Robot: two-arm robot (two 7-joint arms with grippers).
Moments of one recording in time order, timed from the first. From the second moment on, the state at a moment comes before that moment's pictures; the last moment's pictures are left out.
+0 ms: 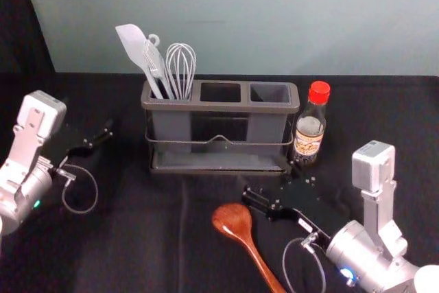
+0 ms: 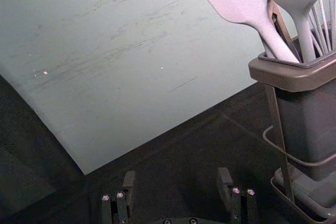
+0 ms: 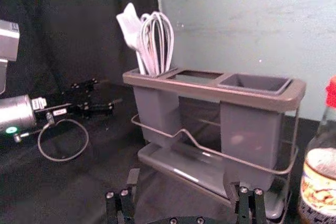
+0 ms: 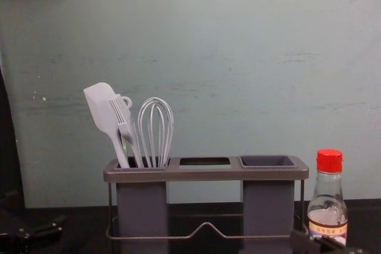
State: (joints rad) left arm -0.20 0.60 0.45 -1.41 -0.25 -0.12 0.03; right arm -0.09 0.33 -0.32 -1.69 0.31 -0.03 0.34
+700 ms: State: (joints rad) left arm -0.20 0.60 0.45 -1.41 -0.25 -0.12 0.03; right arm -0.09 0.33 -0.32 -1.69 0.31 -0.03 0.34
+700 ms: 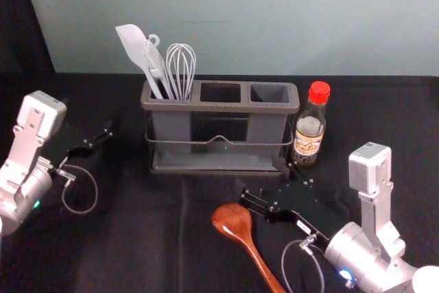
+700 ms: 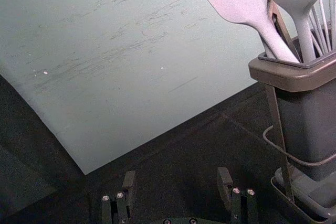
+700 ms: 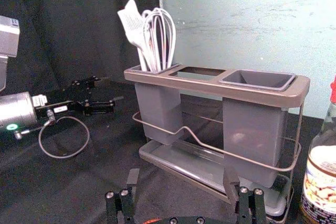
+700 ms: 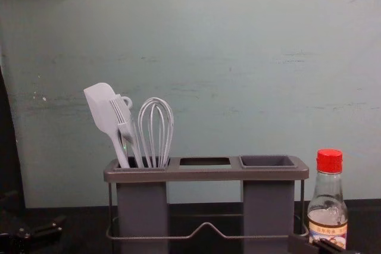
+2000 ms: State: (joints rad) left arm -0.20 0.60 0.45 -1.41 -0.25 -0.12 0.03; right arm -0.02 0.28 -0.43 -1.89 0.02 0.69 0.21
